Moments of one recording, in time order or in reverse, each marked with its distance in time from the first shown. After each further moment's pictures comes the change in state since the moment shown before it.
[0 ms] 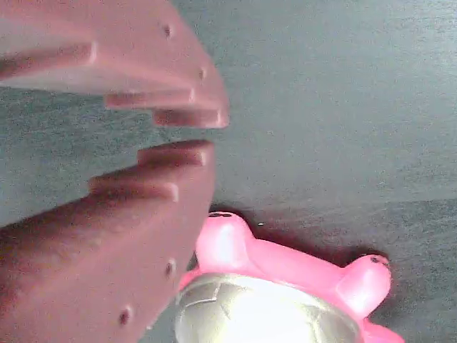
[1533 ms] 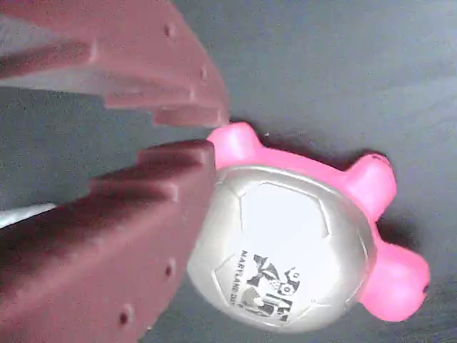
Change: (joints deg) arm -0.1 -66.7 -46.8 -4.3 10.3
